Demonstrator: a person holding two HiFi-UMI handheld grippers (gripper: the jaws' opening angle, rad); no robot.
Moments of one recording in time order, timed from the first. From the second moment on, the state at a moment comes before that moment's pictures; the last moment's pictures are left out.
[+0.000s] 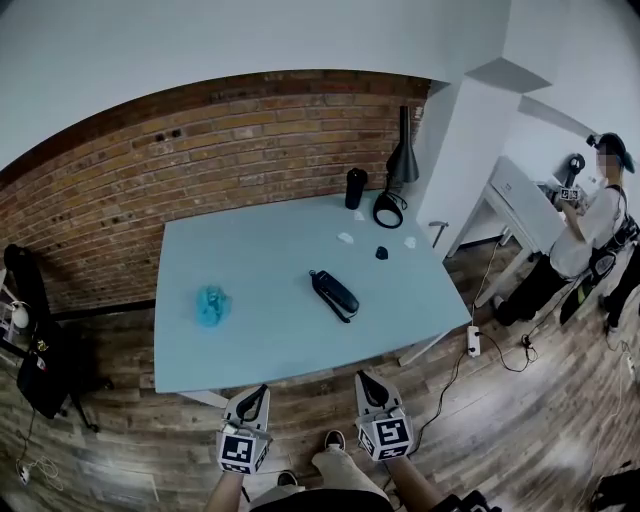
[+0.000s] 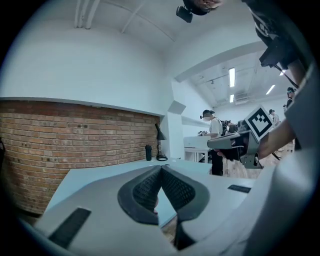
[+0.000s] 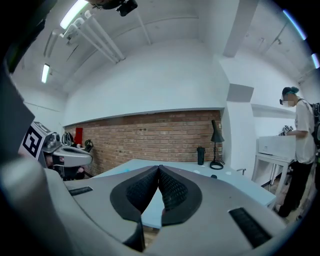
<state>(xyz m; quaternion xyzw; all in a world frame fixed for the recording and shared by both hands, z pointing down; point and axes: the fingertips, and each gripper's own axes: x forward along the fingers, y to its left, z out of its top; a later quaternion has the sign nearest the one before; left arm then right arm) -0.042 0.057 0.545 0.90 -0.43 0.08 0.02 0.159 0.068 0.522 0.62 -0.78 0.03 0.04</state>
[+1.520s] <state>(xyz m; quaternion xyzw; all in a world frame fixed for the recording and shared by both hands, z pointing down) -0.014 -0.151 0.550 0.91 -0.40 0.03 0.06 0.213 -0.143 0.539 0.56 -0.81 0.10 0.14</state>
